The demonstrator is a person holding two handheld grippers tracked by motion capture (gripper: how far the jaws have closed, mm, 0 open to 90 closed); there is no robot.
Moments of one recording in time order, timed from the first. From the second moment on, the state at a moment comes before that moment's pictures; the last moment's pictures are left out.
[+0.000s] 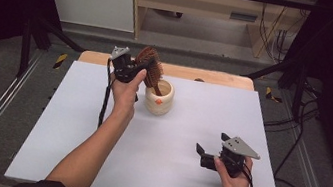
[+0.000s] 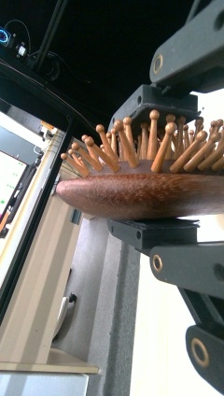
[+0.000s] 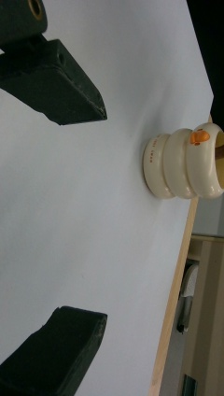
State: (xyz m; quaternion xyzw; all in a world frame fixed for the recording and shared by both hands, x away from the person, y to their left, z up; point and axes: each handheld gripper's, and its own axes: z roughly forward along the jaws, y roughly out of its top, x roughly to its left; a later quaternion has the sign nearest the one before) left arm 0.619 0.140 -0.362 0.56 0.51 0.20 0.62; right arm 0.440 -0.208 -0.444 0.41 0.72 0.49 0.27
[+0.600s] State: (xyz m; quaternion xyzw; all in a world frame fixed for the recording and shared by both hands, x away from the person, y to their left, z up) left arm 0.620 0.141 -0.367 0.55 0.52 0.20 0.62; right arm 0.441 -0.207 -0.444 0.41 0.72 0.49 0.27
